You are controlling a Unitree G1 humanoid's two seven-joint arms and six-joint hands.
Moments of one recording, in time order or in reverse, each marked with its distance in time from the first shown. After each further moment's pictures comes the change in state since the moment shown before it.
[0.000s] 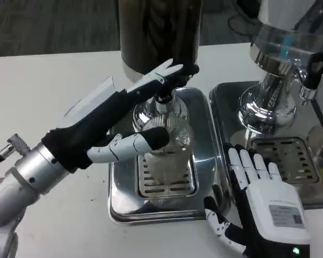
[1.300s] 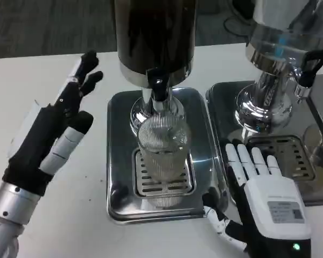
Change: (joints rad) left arm 0.107 0.097 -0.180 0.241 -0.326 -0.132 0.382; right arm -0.026 -0.039 0.013 0.006 -0.033 -0.005 -0.021
